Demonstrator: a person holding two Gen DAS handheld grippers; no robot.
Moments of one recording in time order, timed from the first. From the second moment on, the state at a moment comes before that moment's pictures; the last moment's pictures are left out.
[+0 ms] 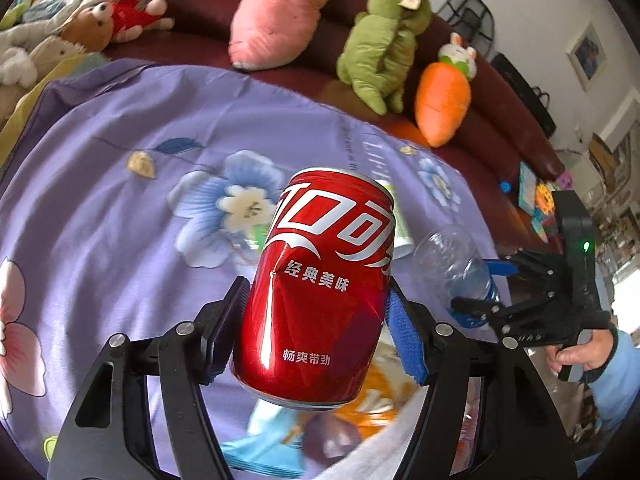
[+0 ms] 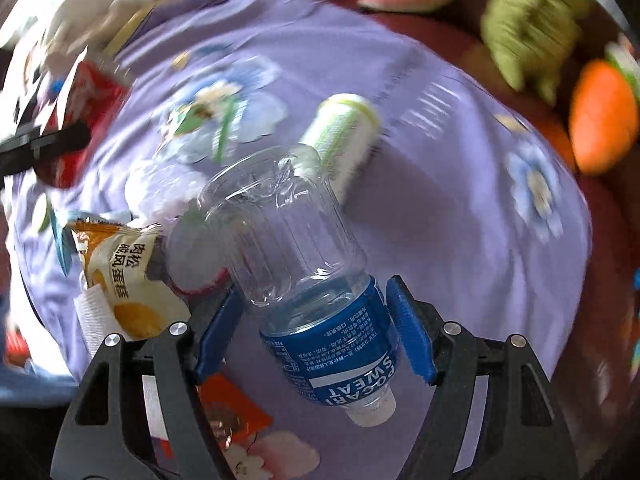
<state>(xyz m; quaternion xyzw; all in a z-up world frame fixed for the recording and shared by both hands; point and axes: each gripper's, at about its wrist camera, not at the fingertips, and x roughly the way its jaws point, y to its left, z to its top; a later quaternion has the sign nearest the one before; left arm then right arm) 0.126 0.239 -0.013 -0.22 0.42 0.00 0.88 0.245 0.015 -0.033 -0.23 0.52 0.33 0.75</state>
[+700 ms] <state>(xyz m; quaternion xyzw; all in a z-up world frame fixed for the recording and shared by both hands) 0.176 -0.029 0.003 -0.09 0.46 -0.20 0.86 0.213 -0.318 -0.015 0.10 0.53 0.12 0.83</state>
